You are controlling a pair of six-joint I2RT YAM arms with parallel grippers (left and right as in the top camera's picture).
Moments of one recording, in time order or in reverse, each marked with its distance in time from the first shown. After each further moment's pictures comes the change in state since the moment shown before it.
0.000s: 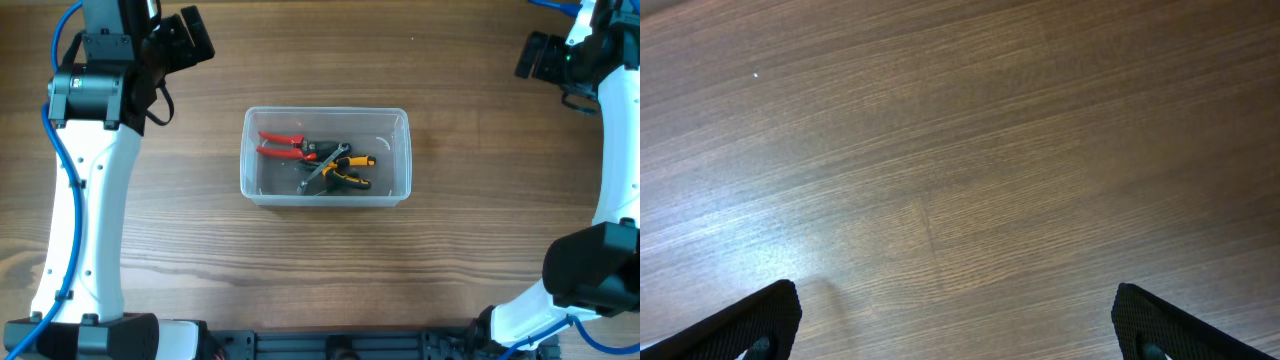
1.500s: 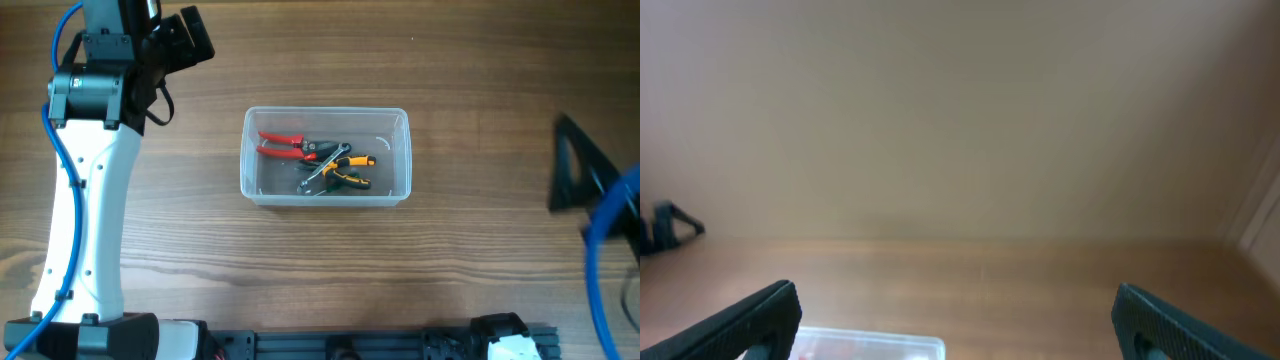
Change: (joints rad) left arm 0.000 0.000 0.000 -0.002 0.000 -0.002; right arm 0.356 -0.959 -0.024 0.042 0.023 -0.013
